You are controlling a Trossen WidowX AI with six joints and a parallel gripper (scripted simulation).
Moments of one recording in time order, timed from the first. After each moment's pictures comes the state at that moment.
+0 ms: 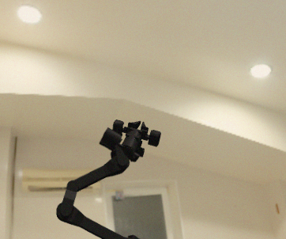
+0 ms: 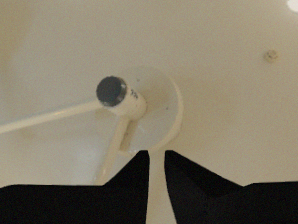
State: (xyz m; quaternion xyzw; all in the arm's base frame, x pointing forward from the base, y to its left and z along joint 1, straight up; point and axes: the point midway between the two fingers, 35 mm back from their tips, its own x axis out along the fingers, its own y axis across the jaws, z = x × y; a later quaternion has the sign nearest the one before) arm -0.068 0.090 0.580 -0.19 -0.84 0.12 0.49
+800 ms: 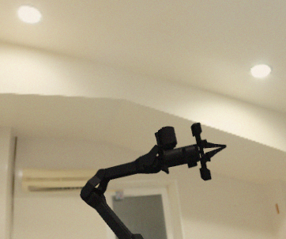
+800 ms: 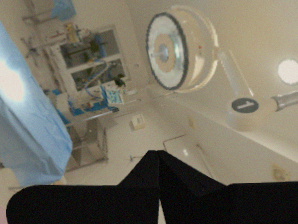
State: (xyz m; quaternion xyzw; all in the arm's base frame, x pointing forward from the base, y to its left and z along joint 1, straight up) arm 0.149 0.281 0.400 -0.47 -0.35 0.44 0.68
